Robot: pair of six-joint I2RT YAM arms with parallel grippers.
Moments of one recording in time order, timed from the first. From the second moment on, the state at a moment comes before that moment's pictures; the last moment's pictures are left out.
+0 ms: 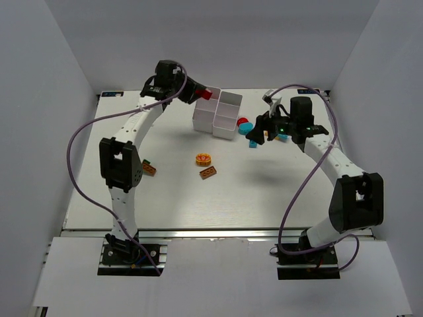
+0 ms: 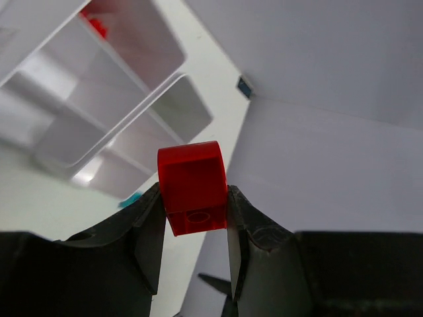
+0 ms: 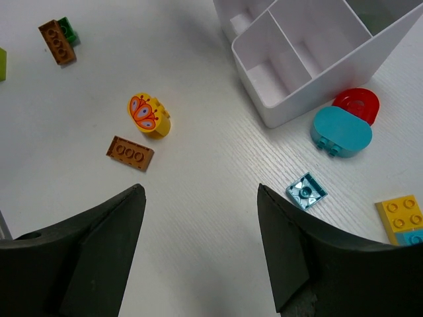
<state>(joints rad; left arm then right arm) -0.30 2.08 1.99 -0.47 0.22 -1.20 0.21 1.53 1.16 -0.18 -0.74 -0.17</state>
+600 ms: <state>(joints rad) -0.30 2.34 2.18 -0.28 0.22 -1.39 0.18 1.49 1.12 -0.16 -0.75 -0.17</state>
